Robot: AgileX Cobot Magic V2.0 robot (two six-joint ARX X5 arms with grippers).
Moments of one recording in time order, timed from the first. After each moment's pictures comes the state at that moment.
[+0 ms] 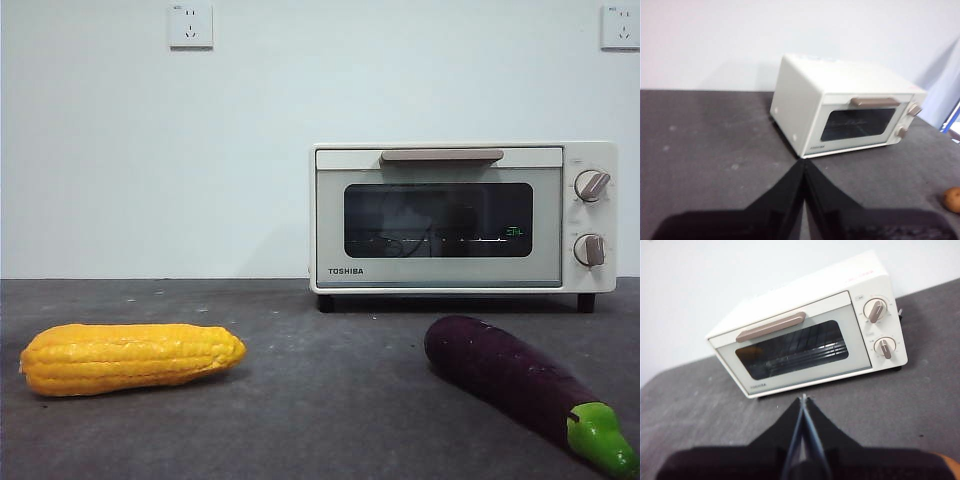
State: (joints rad) left arm 0.02 0.53 0.65 -0.27 0.51 -0.18; right arm -0.05 0.18 0.46 -0.42 -0.26 0.29
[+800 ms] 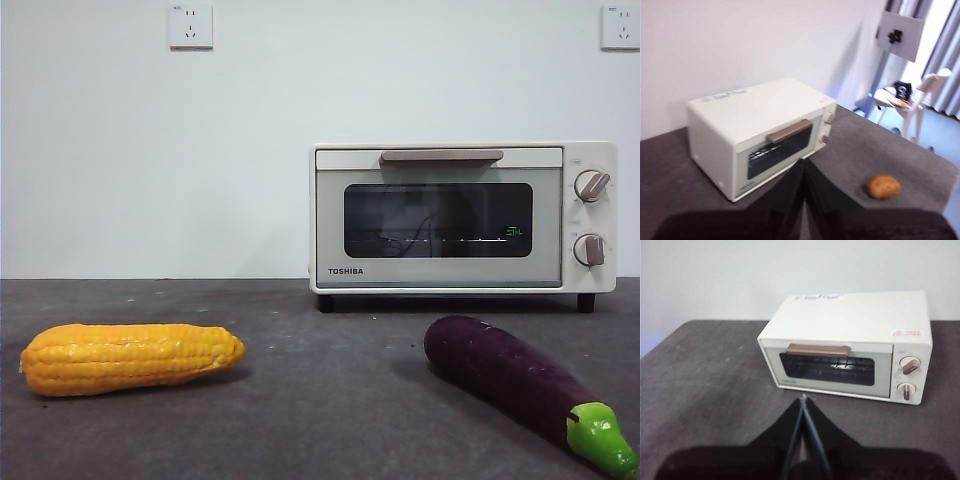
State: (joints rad) left arm -0.29 0.87 1.26 -0.55 0.52 -0.05; right arm 0.03 0.70 1.29 -0.92 -0.34 0.02
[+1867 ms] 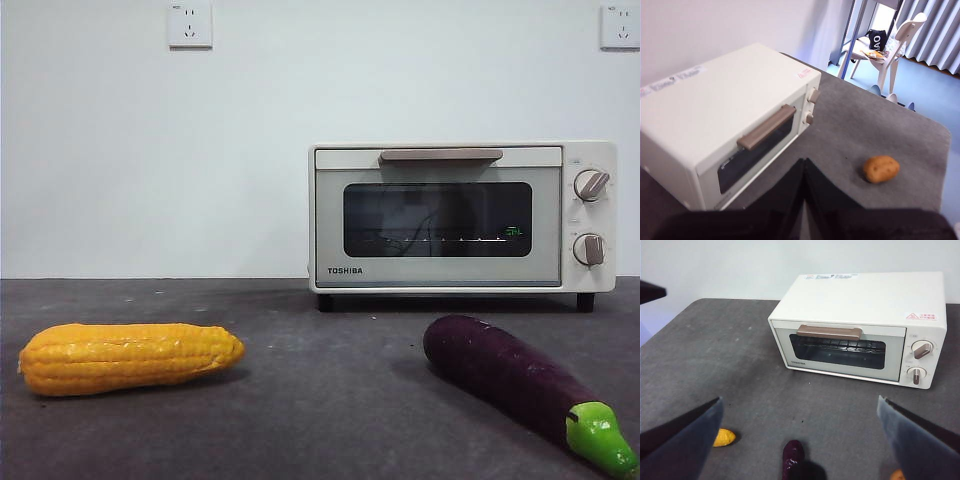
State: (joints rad) left arm -0.46 1.39 1.57 -0.55 0.49 0.05; right arm 0.06 0.72 1.36 -1.04 -0.35 0.00
